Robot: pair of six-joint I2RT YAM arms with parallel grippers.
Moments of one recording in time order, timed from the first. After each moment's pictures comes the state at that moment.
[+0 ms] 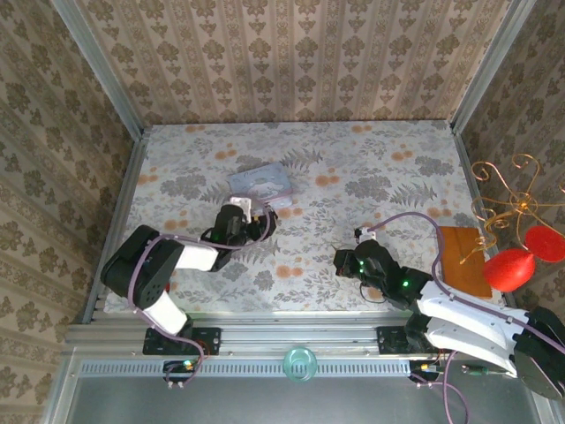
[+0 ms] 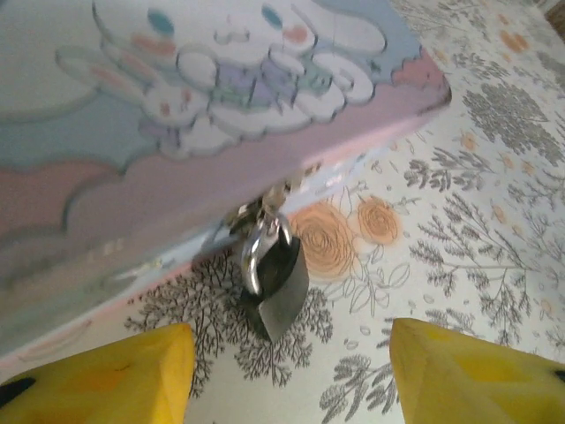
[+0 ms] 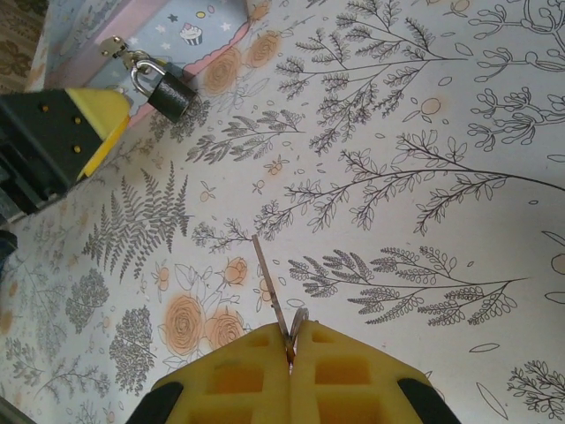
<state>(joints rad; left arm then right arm) -0.57 1.64 0.47 0.66 0.14 -0.50 0.80 0.88 0.33 -0.09 0.16 0.89</state>
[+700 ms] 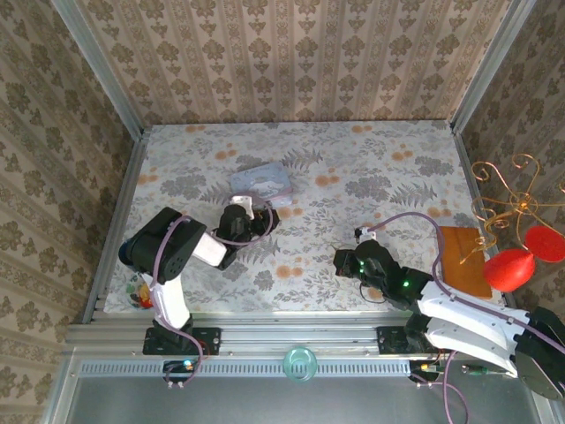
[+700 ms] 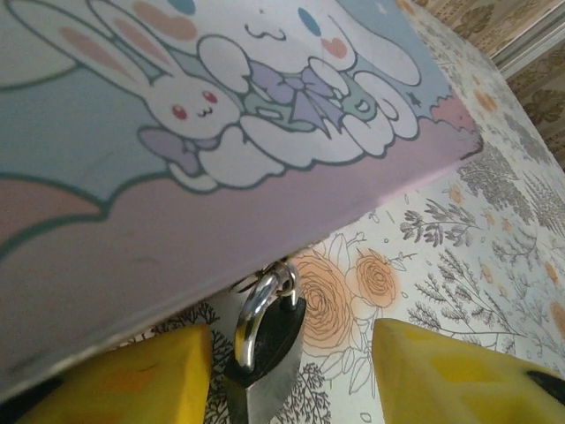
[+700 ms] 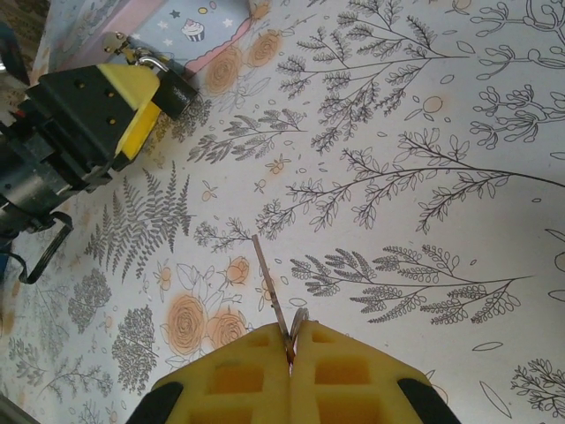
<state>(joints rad) -0.57 1.86 0.54 0.90 0.15 -0.63 0.80 0.87 0.33 -0.09 0.16 0.89</state>
